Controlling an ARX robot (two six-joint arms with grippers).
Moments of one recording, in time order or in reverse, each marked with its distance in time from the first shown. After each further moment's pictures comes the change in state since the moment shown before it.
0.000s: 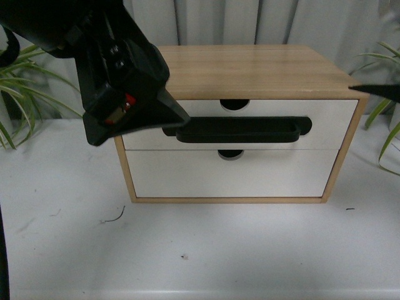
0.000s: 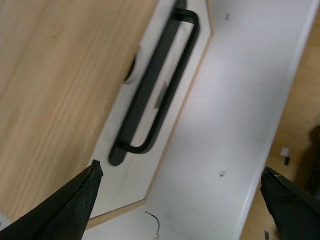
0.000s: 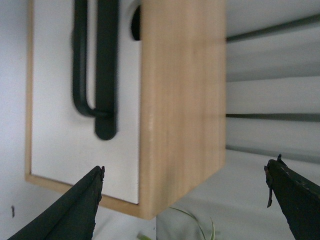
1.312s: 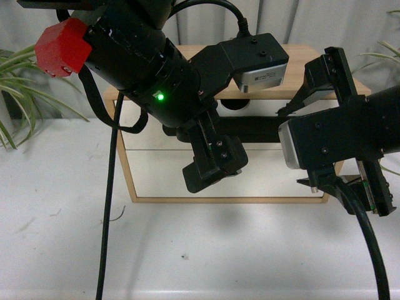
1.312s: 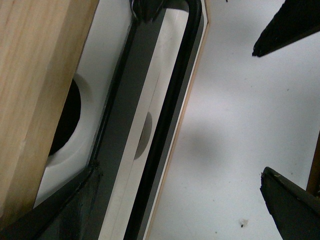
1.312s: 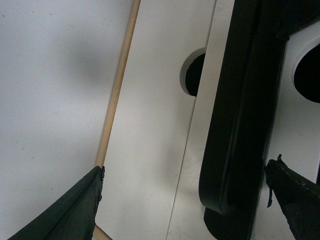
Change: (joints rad) left arm -0.075 0.363 0.143 0.154 -0.032 0.032; right arm 0.114 0.319 0.077 -0.051 0.045 -0.191
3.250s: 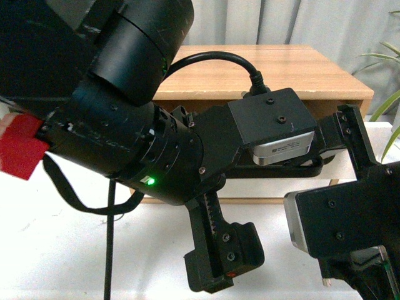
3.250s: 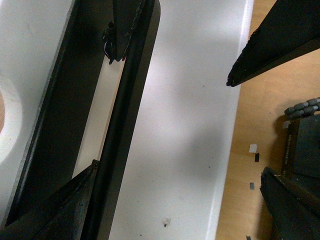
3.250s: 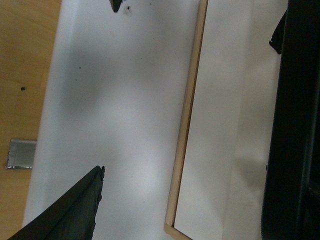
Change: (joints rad) left arm -0.076 -0.141 -0.327 0.172 0.080 -0.047; right arm 0.039 -0.125 -0.286 0.058 0.026 0.105
